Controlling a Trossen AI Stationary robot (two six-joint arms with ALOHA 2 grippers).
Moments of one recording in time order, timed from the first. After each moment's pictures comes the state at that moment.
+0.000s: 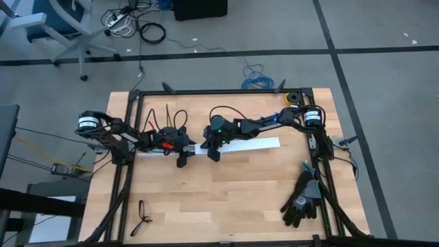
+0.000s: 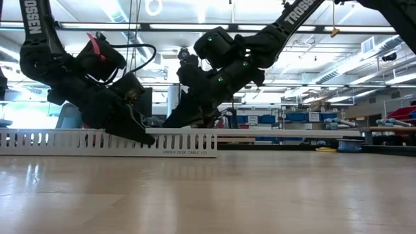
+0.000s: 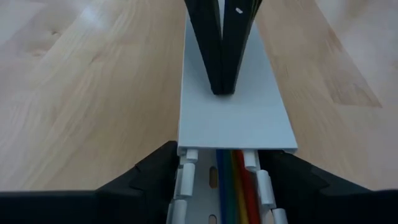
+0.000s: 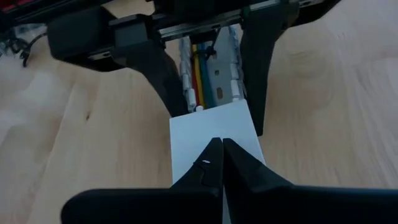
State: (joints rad) left arm 0.20 1.55 0.24 0.80 0.14 -0.01; right arm -0.13 2.09 1.29 0.11 -0.25 0.15
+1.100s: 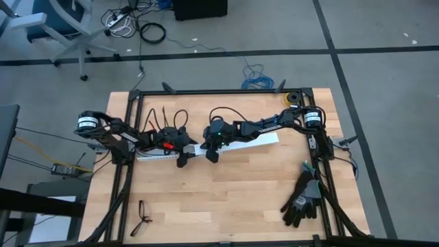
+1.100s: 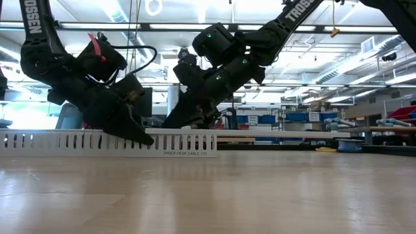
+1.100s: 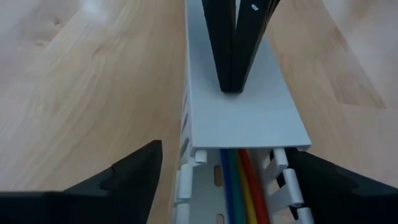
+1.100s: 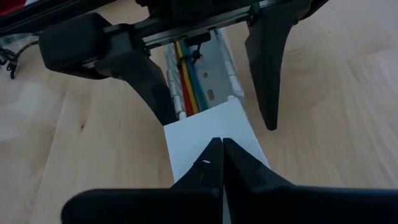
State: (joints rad) left arm 0.20 1.54 0.24 0.77 0.14 -0.03; right arm -0.10 2.09 1.29 0.10 -0.17 0.22
